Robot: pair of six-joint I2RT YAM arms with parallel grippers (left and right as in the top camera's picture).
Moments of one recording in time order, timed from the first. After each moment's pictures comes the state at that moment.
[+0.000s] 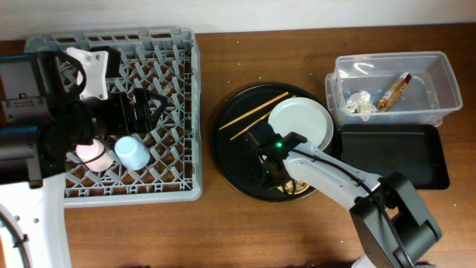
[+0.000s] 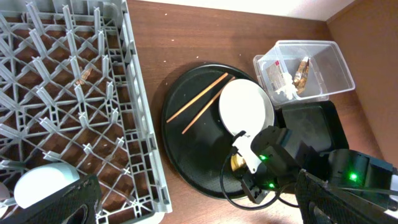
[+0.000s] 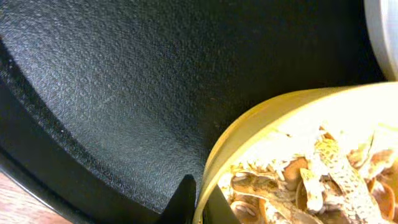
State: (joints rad) left arm 0.08 1.38 1.84 -1.32 0.54 -0.02; right arm 0.62 1.77 1.08 -0.78 0.00 0.26
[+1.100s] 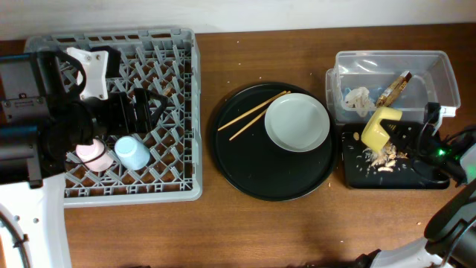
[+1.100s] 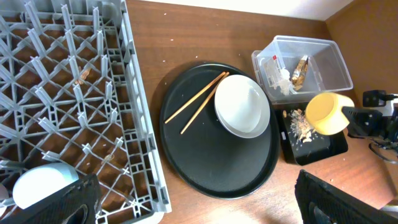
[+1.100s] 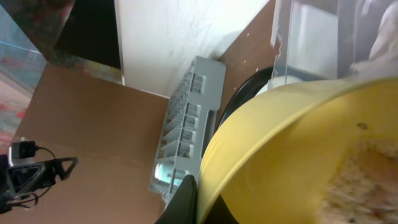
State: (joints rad) left arm 0.08 1.38 1.84 -1.32 0.54 -0.02; right arm -0.73 1.78 1.09 -0.90 -1.45 -0.37
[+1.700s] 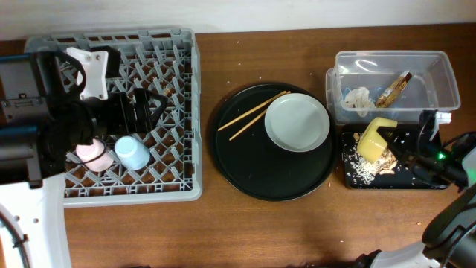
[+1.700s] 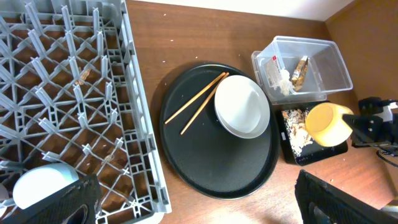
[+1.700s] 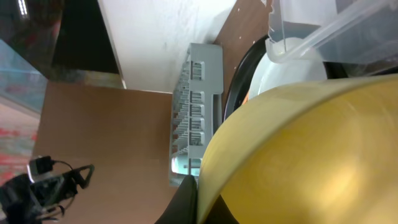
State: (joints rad) left arm 0.08 1.38 1.84 -1.32 0.54 -0.02; right arm -0.74 1.75 1.09 -1.08 -1.40 -0.34
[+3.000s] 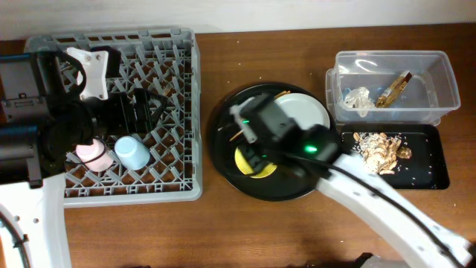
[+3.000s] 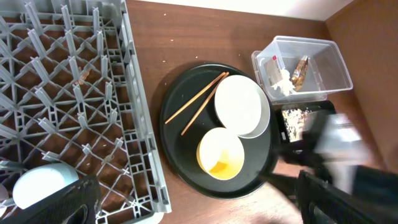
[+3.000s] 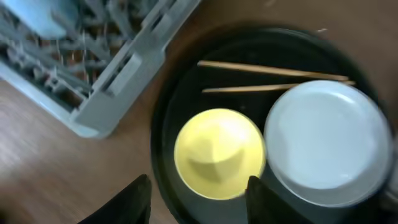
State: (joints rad) left arm 0.08 1.38 1.84 -1.33 0.54 -0.02; right arm 0.71 1.45 1.43 -0.94 0.06 0.08
